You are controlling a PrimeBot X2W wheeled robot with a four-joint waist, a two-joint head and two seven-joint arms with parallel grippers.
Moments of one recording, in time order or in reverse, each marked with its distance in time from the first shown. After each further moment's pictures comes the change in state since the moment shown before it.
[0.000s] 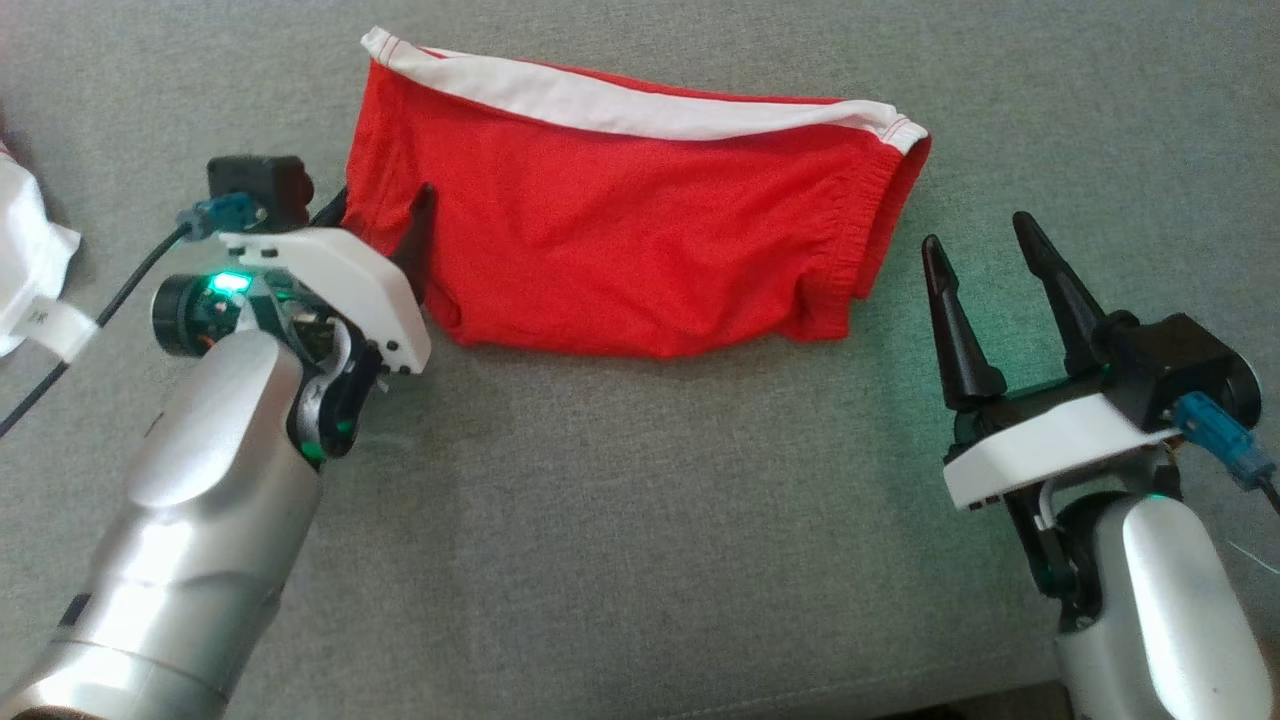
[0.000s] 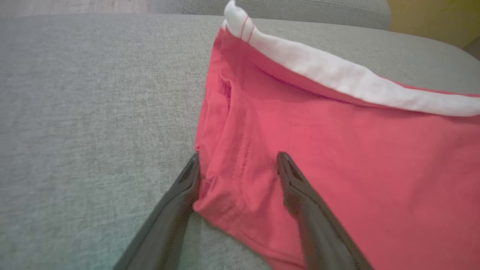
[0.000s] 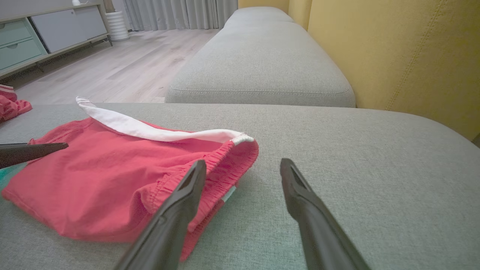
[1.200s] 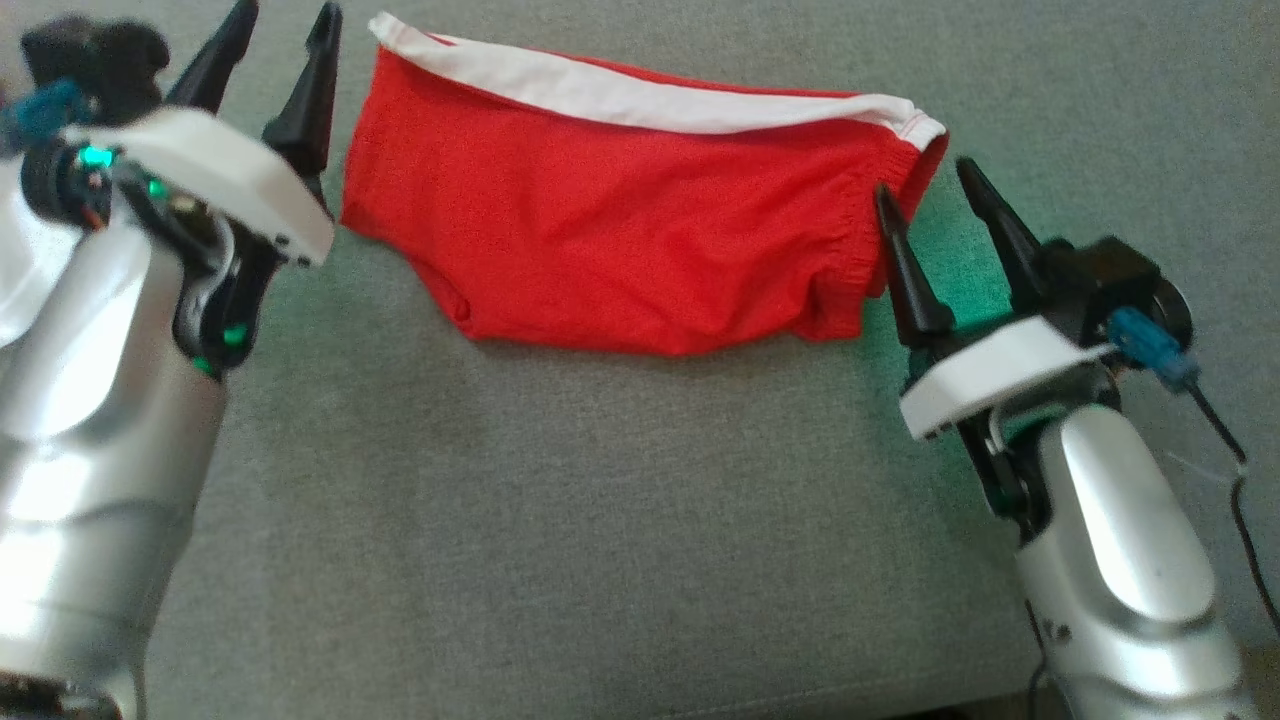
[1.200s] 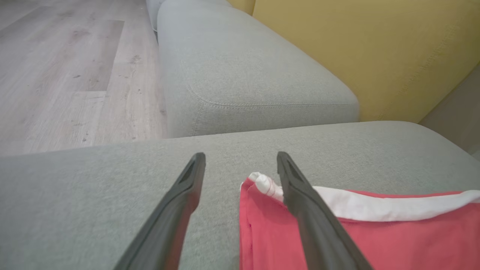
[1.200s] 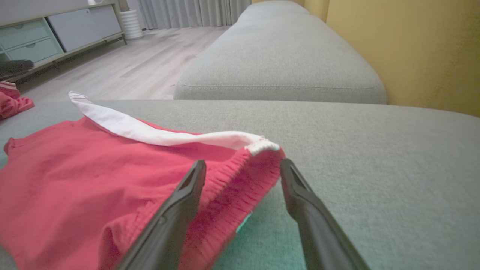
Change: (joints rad) left arm -0.121 0.082 0.098 -0.030 0.011 -0.138 -0.148; right arm -0.215 -0.011 0.072 0.316 0.036 0.000 -0.113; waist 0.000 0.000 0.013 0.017
